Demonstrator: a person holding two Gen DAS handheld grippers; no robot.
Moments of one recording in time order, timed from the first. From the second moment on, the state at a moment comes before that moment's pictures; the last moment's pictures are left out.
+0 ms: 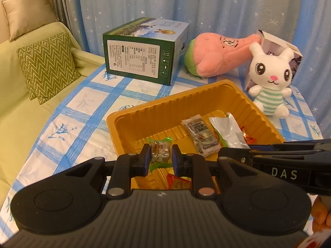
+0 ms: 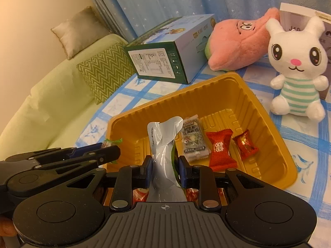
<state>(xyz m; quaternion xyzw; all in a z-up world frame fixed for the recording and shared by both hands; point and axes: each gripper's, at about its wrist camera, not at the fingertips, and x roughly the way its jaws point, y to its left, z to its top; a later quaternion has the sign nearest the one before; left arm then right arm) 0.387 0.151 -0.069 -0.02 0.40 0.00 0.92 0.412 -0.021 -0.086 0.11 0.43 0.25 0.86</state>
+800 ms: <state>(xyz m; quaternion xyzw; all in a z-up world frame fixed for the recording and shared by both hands) 0.423 0.164 -0.094 -0.01 0.43 0.00 0.90 0.441 -0.007 -0.101 0.10 0.44 0.24 0.86</state>
